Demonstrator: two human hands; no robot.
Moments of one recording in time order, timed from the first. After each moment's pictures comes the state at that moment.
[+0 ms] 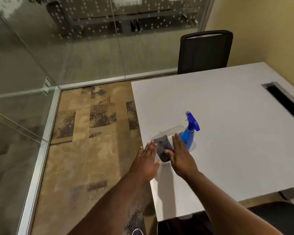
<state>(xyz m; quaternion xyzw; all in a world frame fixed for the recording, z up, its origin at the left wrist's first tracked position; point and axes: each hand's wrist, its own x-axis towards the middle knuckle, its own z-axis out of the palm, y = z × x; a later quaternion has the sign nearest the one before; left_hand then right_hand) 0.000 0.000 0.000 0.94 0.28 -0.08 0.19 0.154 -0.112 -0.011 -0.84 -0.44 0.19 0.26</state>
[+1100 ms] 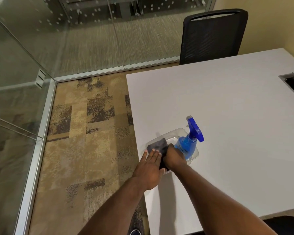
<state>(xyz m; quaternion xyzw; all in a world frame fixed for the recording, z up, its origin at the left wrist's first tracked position) 0.067 0.017 -0.075 0.95 0.23 -0.18 0.11 0.201 -0.031 -0.083 -0.89 -0.21 0.35 0.20</state>
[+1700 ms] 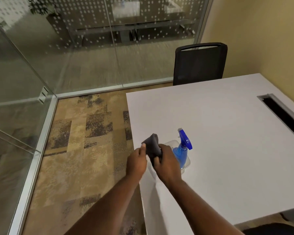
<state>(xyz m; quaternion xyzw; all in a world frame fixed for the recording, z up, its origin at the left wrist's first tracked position) 0.073 0.034 0.020 0.62 0.55 0.14 0.54 0.161 -0.054 0.005 -0.84 -0.35 0.16 0.38</state>
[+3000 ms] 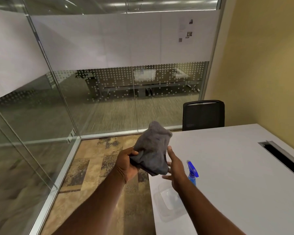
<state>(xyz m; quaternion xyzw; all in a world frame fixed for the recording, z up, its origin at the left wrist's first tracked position) -0.027 0.065 0.220 0.33 0.32 0.31 0.83 0.119 -0.044 0.196 -0.64 -0.07 0.45 0.62</state>
